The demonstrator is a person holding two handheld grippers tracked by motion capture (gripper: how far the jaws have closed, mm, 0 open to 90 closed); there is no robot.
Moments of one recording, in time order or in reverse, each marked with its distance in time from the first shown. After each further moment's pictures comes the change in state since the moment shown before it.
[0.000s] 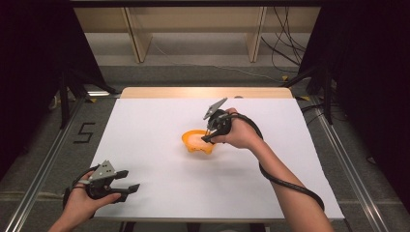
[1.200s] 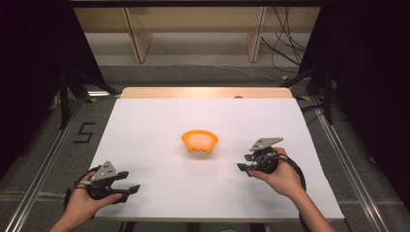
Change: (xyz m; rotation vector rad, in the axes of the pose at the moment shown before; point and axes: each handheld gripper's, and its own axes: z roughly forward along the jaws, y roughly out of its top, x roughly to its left) left arm -0.001 -0.002 0.003 0.032 0.013 -0.010; right arm 0.046 -0.146 -0.057 -0.094 -0.085 0.296
